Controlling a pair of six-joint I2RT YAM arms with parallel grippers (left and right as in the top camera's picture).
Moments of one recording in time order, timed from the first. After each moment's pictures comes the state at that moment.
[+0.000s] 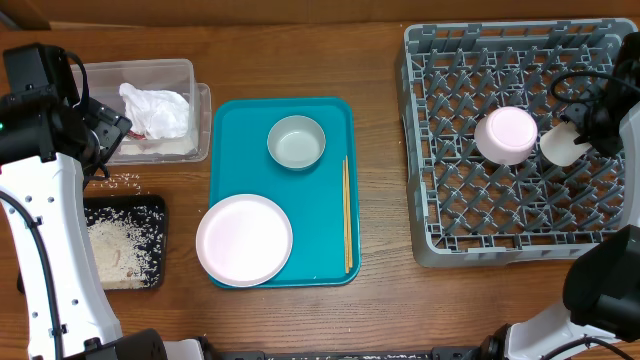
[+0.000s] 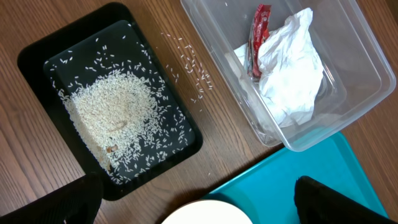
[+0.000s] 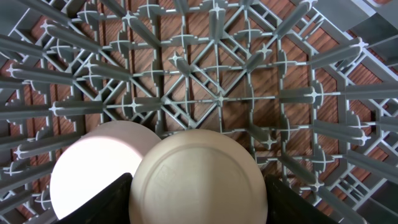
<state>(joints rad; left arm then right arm) 0.28 1.54 1.76 -1.39 -0.23 -0.78 -0.35 1.81 1.67 -1.06 0.12 0.46</state>
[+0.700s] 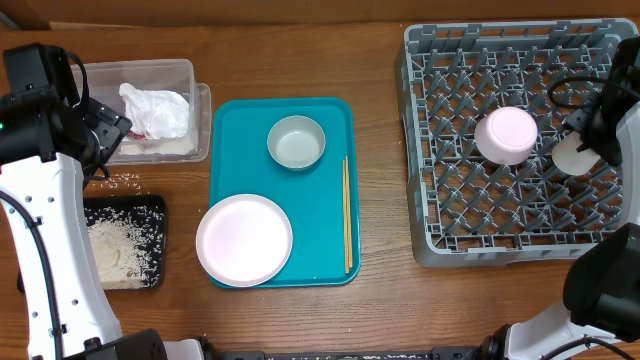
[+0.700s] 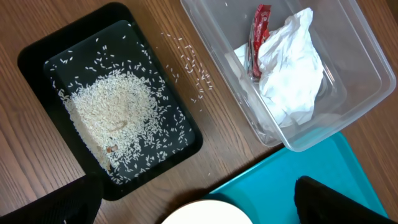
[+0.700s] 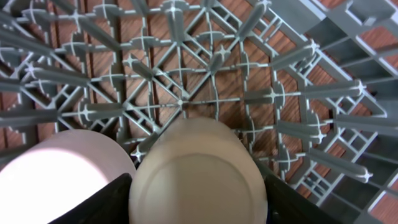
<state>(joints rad) 0.28 1.54 1.76 -1.39 -0.23 -0.78 -0.35 1.81 1.63 -1.07 0.24 0.46</state>
